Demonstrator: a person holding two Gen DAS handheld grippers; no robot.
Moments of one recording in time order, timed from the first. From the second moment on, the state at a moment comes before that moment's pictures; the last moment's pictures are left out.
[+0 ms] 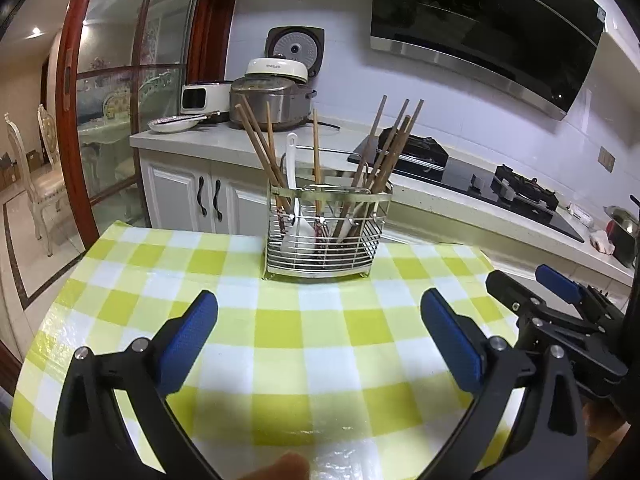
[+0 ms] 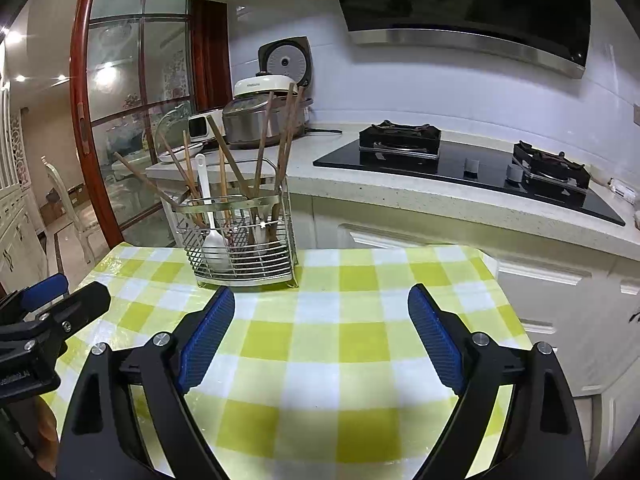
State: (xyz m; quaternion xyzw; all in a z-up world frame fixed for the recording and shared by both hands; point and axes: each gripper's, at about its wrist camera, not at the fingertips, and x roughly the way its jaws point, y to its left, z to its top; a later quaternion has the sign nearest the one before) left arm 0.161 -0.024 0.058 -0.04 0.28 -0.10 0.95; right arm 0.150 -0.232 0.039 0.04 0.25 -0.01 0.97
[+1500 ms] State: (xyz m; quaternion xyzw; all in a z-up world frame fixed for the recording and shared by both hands) left arm 0.161 -0.028 0.057 -0.02 0.27 -0.07 0.96; right arm 0.155 -0.230 0.026 0.04 0.28 0.00 0.96
